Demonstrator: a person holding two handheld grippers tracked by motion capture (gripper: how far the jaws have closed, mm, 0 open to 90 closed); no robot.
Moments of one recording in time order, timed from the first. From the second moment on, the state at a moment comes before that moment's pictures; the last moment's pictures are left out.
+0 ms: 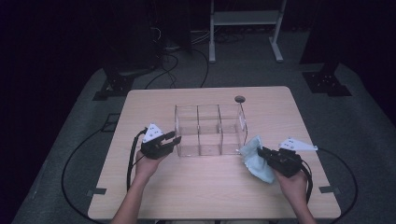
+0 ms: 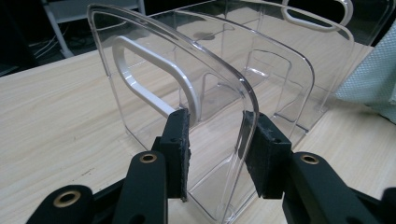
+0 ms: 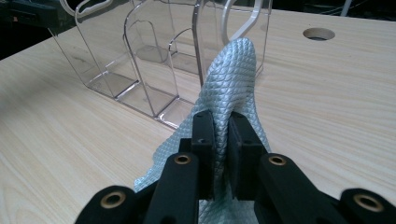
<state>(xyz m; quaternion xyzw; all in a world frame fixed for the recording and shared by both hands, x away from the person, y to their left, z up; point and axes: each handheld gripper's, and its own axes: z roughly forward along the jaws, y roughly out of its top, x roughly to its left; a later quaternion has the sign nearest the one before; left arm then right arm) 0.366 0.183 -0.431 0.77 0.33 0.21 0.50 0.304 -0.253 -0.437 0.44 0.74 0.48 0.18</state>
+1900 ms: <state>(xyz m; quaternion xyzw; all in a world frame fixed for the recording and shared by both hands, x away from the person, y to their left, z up) 0.336 0.223 -0.441 0.76 0.35 0.22 0.51 0.355 -0.330 -0.448 0.52 0.71 0.43 0.19</state>
